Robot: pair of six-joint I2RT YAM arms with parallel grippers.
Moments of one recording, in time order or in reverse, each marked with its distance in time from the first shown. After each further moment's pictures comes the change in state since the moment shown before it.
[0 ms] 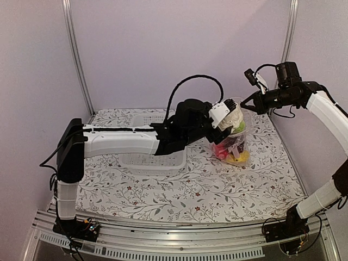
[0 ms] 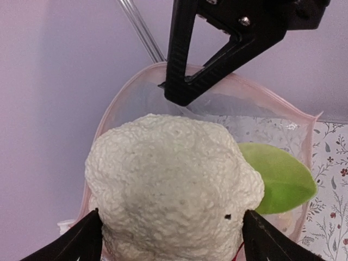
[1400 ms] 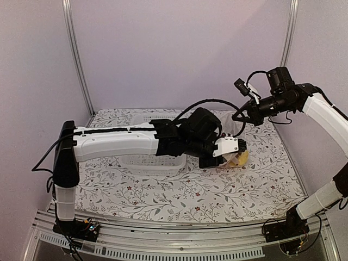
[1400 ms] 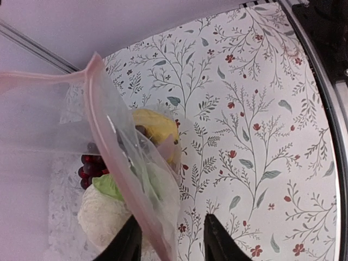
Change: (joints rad) left arm -0.097 -0.040 0.111 -0.661 0.232 0.201; right arm 0.093 -0.006 -0.034 -0.100 -0.122 -0.117
